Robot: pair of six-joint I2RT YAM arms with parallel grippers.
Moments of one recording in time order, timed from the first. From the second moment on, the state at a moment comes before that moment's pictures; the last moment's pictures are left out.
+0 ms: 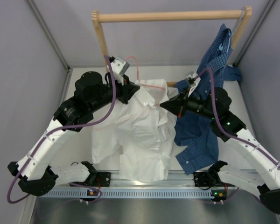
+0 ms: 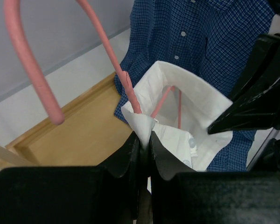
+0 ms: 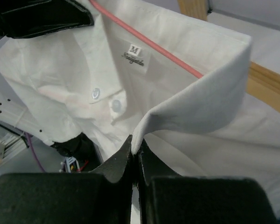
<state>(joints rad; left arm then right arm) -0.75 1.17 1.61 -0.61 0.05 -0.09 0.55 0.93 1.01 -0.11 -0.54 0.39</state>
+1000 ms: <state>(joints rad) -0.75 1.00 1.11 -0.03 0.39 0.00 0.83 0.59 0.93 -0.37 -0.11 0.25</state>
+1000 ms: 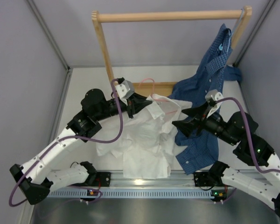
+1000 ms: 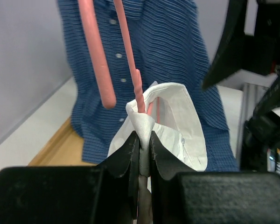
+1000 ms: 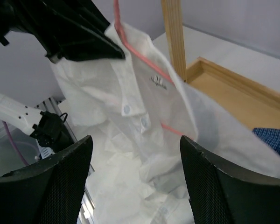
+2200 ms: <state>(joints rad) -0.75 1.16 1.18 -0.04 0.89 0.02 0.82 0.98 1.32 -0.41 -0.47 0.11</state>
